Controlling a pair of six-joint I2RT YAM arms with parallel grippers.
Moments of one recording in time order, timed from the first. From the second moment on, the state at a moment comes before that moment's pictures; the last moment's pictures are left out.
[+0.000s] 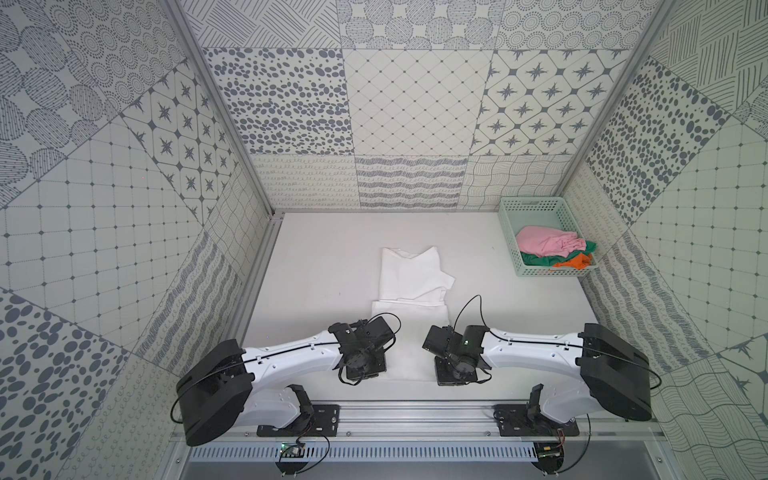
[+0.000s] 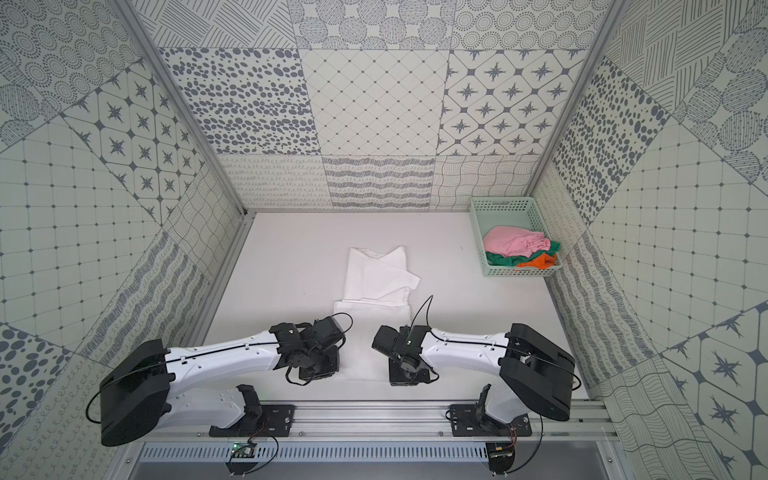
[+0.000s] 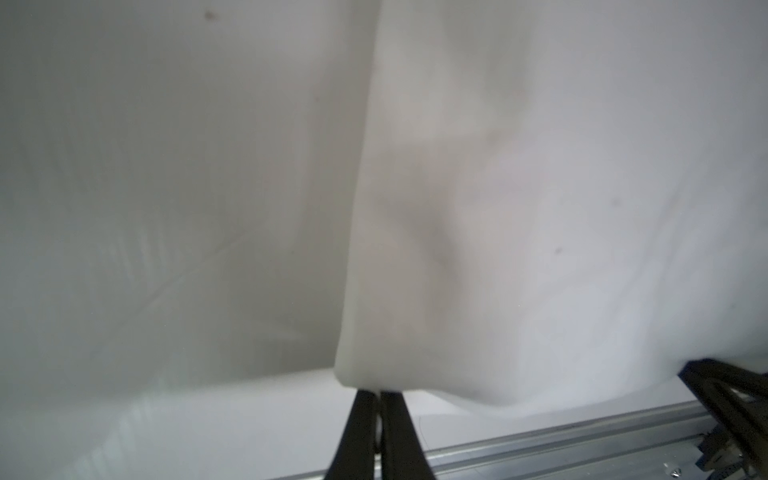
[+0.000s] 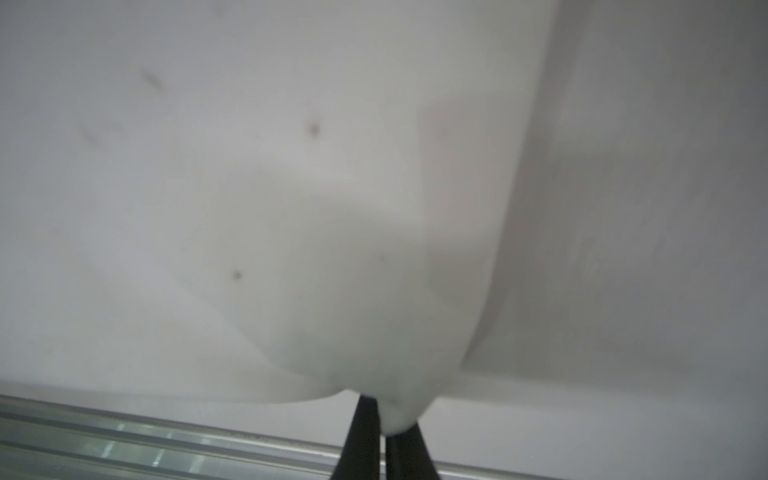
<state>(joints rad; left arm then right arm) -0.86 1.30 0.65 -0.70 0.07 -1.12 1.11 1.46 0.75 -0.75 -0.02 1.04</state>
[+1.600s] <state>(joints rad) -0.74 1.20 1.19 -1.03 -0.07 -0.95 0.98 1.38 1.39 -1.08 0.41 0.77</state>
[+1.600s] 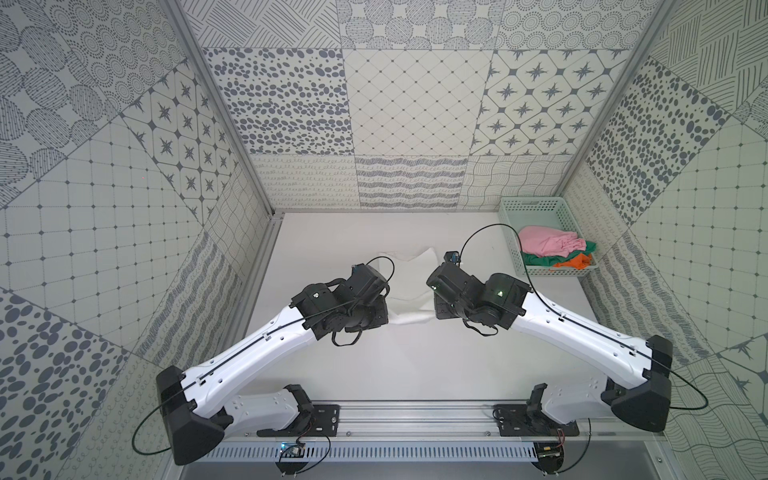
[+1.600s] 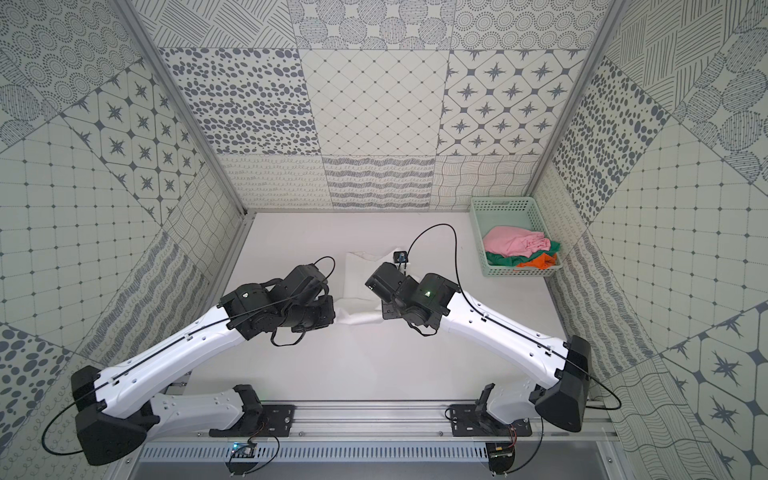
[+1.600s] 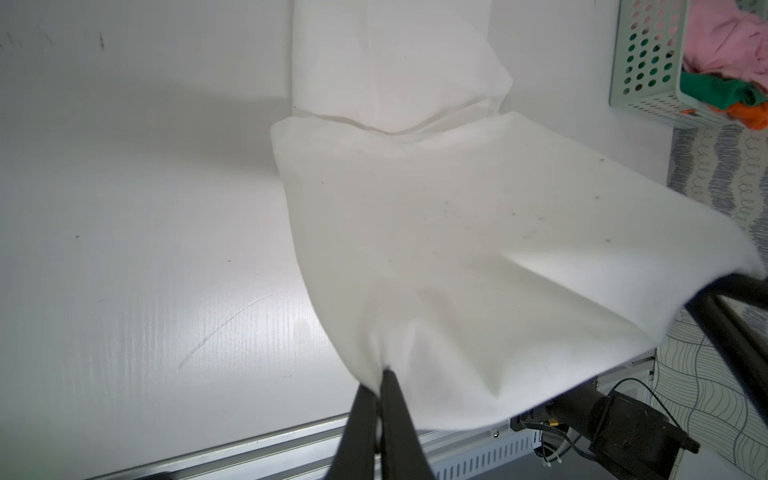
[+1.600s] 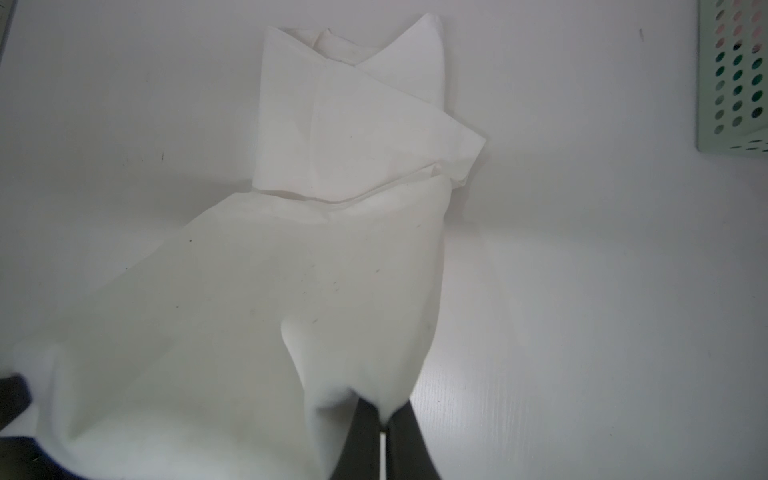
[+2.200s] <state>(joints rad) -0.60 1.40 1.38 -1.02 -0.05 -0.84 0.73 1.53 1.52 -1.02 0.36 0.55</state>
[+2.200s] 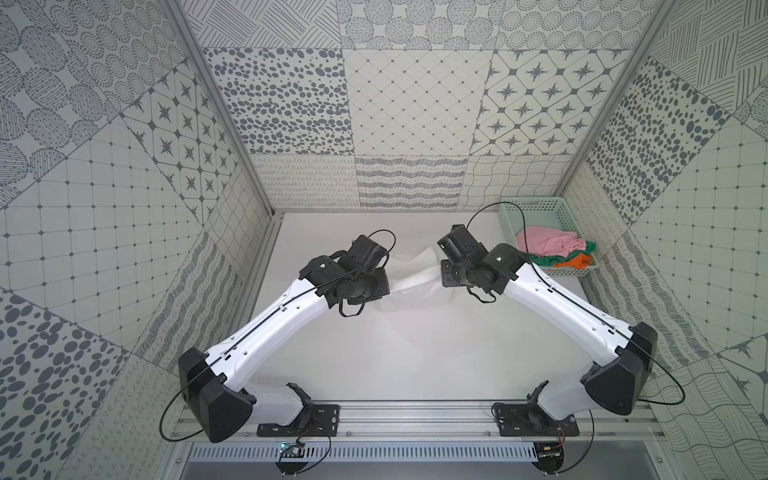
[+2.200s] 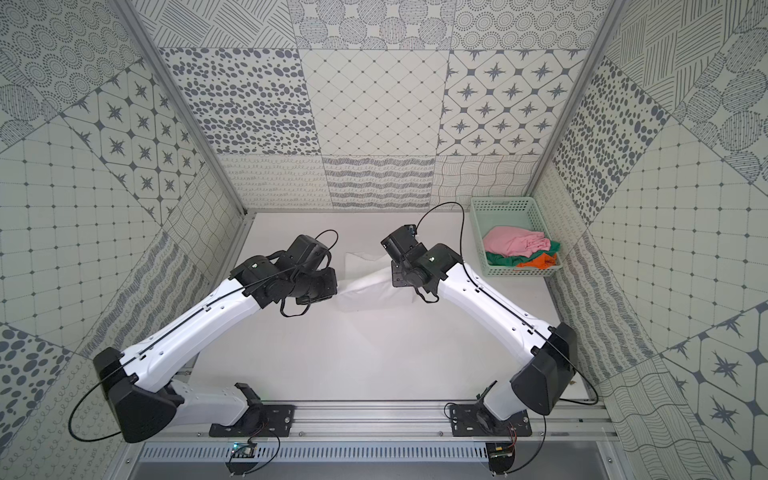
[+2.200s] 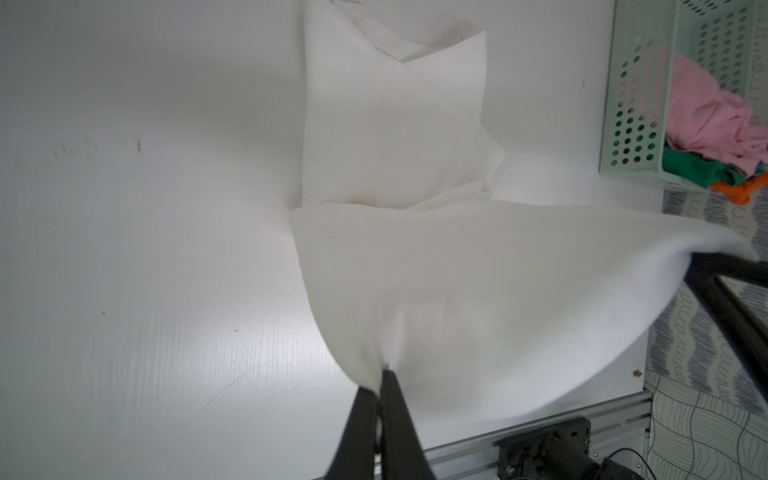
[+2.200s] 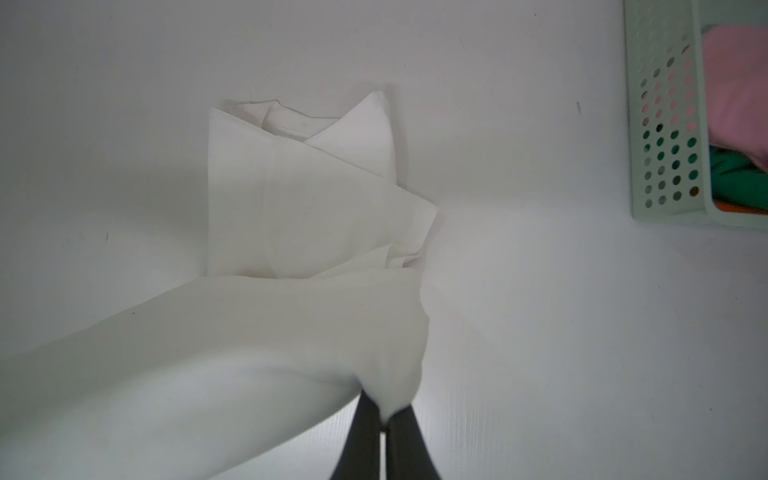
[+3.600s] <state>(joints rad) -0.33 2.19 1.95 -0.82 -0.03 -0.62 0.40 2.50 2.41 -0.90 0.11 0.32</state>
